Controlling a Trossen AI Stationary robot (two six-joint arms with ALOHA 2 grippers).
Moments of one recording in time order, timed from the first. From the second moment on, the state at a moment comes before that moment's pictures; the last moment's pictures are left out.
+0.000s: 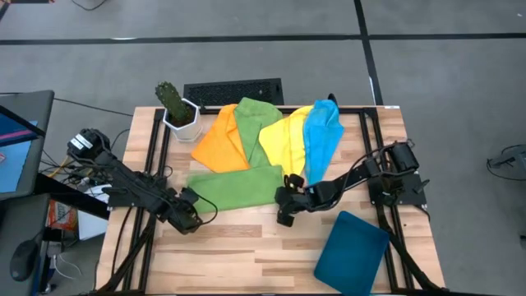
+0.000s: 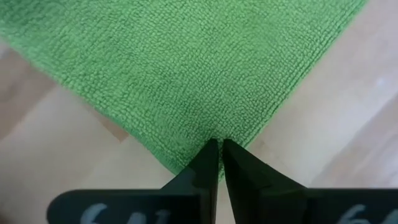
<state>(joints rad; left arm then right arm) -0.65 1.29 0.51 -0.66 -0.20 -1.46 0.27 1.89 0.92 -0.03 0.36 0.39</state>
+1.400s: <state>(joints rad) -0.72 1.28 0.67 -0.27 -0.47 -1.01 0.61 1.83 1.11 -0.36 0.31 0.70</state>
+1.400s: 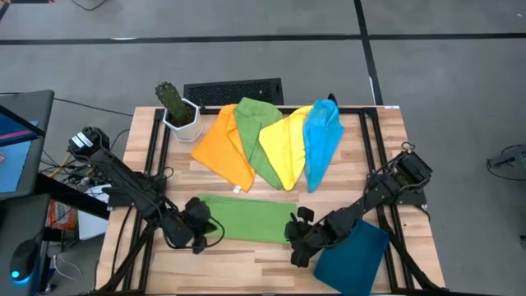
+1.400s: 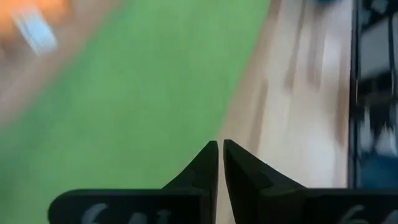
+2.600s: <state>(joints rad) -0.53 1.60 0.70 0.27 -0.40 -0.63 0.66 1.87 1.11 -0.37 0.39 0.65</state>
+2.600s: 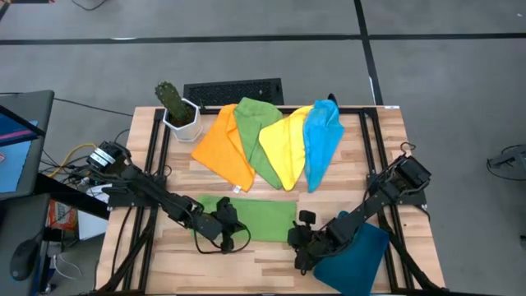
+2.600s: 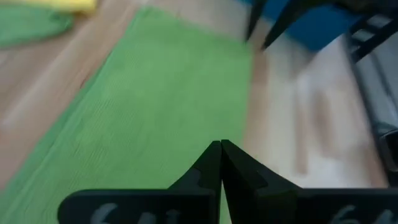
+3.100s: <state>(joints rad) -0.52 1.70 0.70 0.38 -0.37 -0.57 0.65 1.95 1.11 -0.35 0.39 0.61</state>
